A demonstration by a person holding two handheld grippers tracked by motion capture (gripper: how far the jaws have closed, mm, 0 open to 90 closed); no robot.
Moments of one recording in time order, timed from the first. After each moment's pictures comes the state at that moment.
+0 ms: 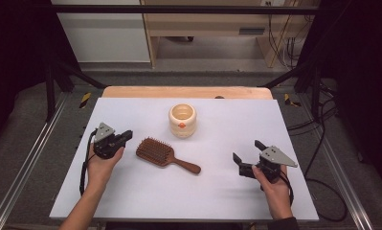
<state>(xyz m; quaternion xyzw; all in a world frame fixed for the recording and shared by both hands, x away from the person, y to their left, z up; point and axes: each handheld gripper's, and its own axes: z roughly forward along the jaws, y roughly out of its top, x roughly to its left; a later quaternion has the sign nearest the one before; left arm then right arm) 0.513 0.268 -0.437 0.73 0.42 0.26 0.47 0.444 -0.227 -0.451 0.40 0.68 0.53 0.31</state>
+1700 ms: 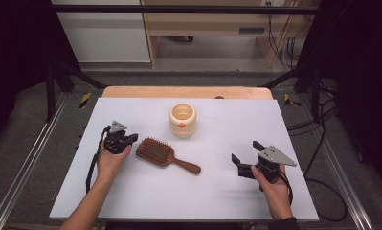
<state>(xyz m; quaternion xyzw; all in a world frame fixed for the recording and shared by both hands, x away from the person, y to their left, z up) 0.546 0.254 -0.463 0.77 0.46 0.21 0.40 0.445 -0.225 -0.451 0.40 0.69 0.53 0.29</state>
